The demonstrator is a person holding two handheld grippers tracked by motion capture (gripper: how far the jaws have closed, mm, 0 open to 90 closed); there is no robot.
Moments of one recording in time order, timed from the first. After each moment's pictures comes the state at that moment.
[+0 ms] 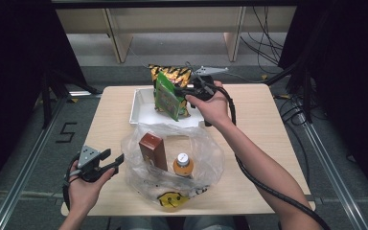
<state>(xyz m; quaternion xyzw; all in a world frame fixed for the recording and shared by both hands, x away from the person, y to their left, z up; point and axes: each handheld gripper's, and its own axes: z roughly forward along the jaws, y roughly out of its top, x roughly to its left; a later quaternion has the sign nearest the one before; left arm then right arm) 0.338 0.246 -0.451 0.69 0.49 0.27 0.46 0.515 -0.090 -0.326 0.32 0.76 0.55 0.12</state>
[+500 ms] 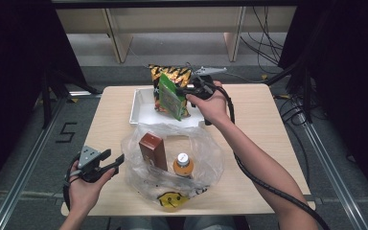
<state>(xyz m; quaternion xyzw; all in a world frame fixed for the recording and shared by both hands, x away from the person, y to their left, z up) 0.338 0.246 -0.452 0.69 0.49 0.27 0.46 0.531 -0.090 -0.339 0.33 0.76 0.54 0.12</state>
